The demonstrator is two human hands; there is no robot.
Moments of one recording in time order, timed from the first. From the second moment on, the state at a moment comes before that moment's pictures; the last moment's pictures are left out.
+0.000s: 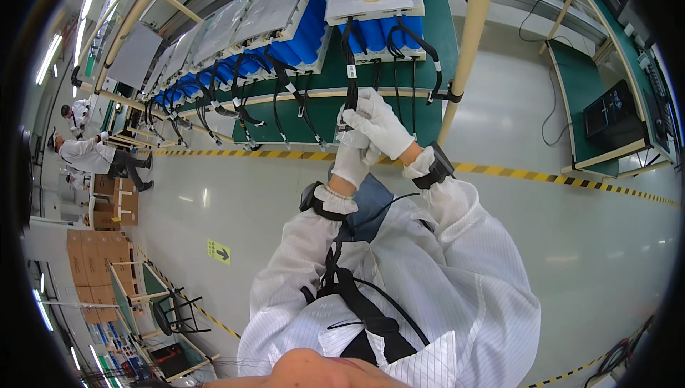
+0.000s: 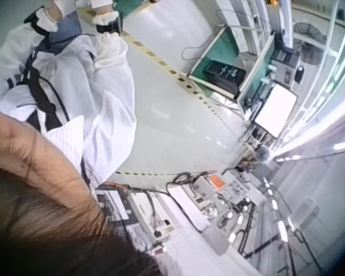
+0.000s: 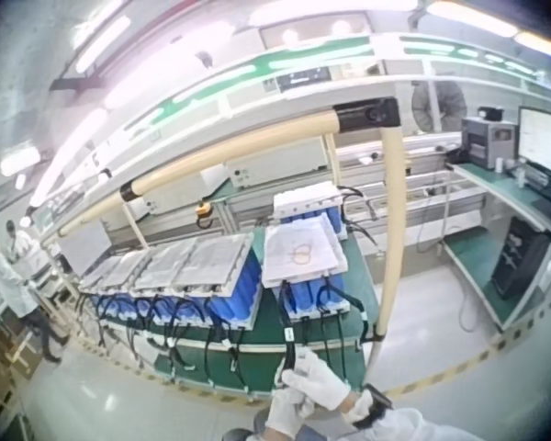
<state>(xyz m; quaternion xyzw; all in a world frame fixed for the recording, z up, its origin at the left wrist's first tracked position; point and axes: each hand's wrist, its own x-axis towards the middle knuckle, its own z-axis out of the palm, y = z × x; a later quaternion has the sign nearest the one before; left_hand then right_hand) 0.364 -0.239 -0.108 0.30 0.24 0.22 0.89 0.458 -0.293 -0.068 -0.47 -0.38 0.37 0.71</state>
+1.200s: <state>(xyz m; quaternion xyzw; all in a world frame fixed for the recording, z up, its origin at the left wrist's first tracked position) 0.428 -0.227 0.021 0.67 0.25 0.10 0.70 0.515 -0.346 -0.068 -0.59 -0.28 0.40 0.65</state>
